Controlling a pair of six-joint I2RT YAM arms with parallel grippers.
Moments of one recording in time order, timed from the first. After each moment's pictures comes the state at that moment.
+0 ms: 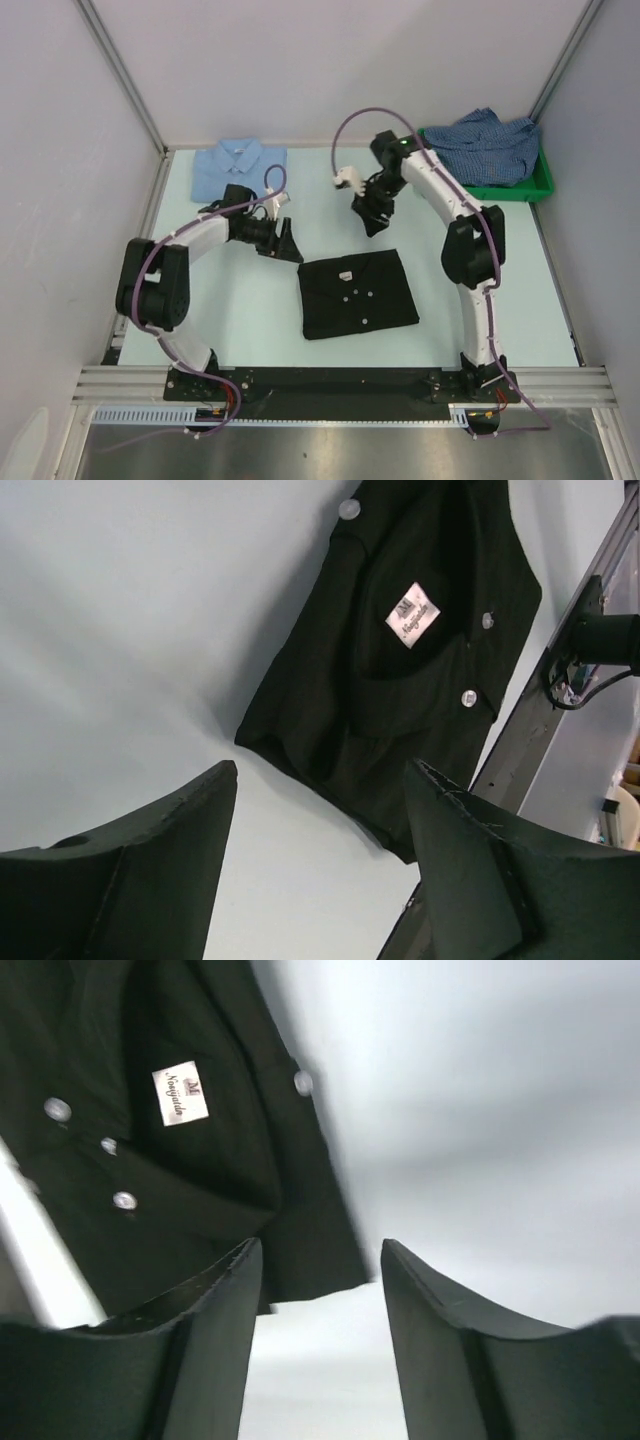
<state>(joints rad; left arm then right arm) -0.19 1.69 1.05 -0.46 0.86 0.05 0.44 2.18 2.10 -1.34 -0.50 -0.97</state>
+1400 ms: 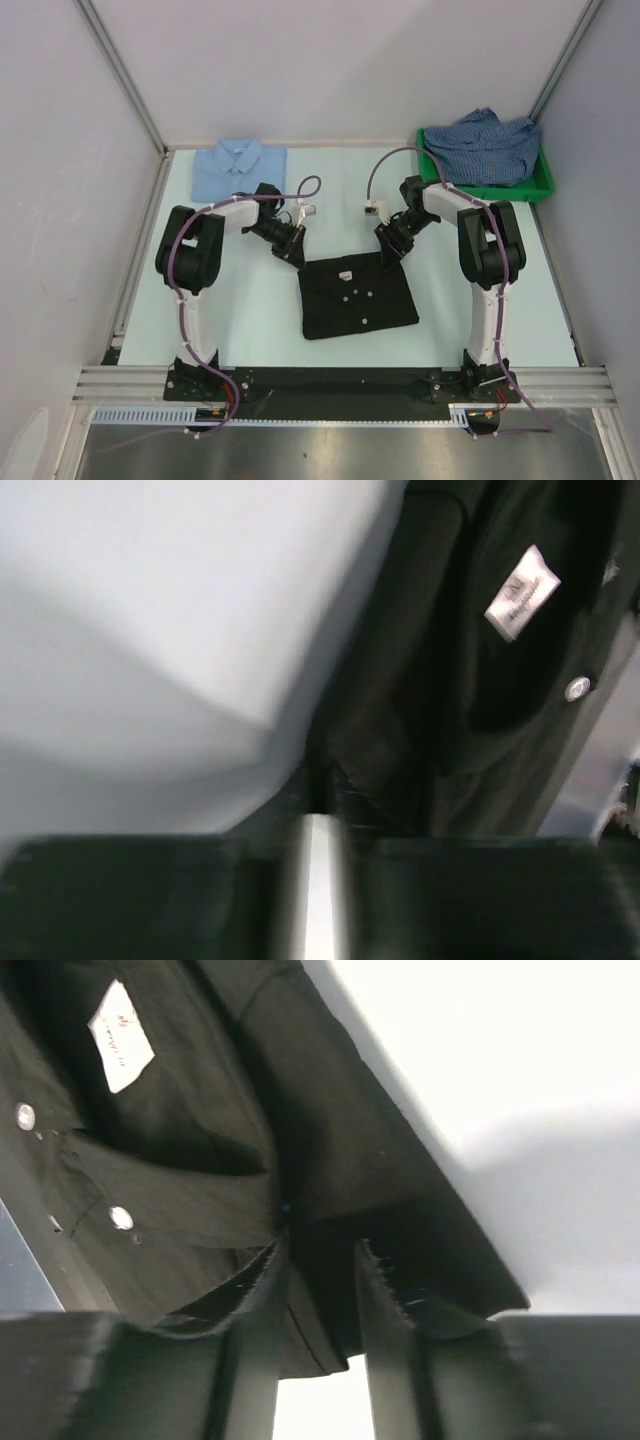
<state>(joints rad) -0.30 2.04 1.32 -0.70 0.81 0.30 0.27 2.09 1.49 -0.98 -0.71 -0.68</state>
